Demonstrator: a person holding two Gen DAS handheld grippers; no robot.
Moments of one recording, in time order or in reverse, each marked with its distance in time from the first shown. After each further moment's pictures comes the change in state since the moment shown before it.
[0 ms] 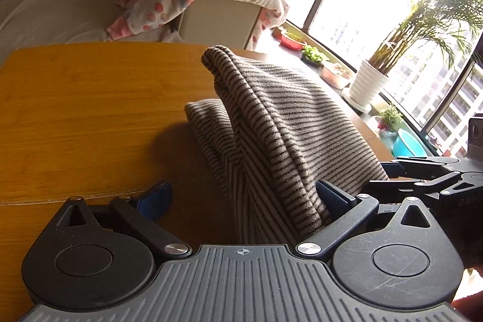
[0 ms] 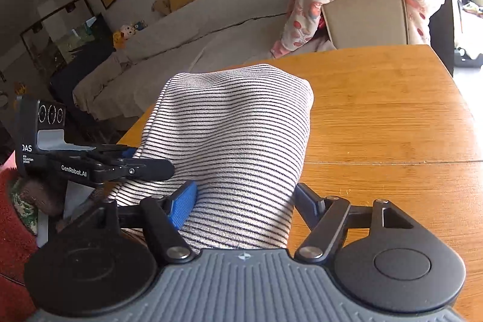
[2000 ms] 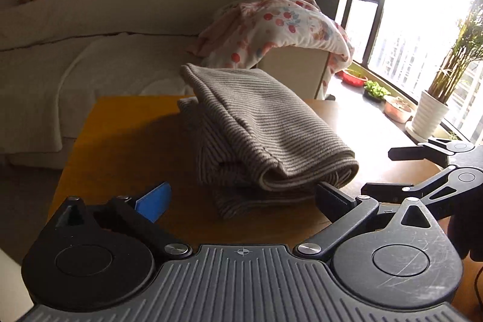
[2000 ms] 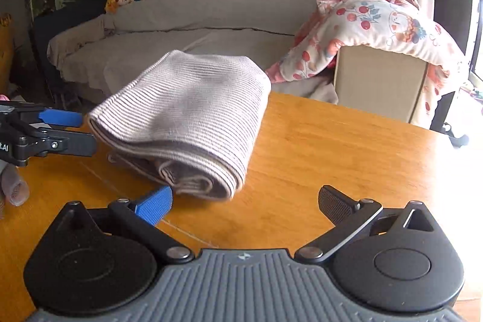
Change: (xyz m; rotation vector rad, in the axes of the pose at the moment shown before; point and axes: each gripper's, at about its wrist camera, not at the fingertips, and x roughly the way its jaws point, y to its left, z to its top) left arm -0.036 0.039 0.008 -0.023 -0.175 0.299; right arm 0.081 0.035 0.041 -0.287 -0.024 -0.225
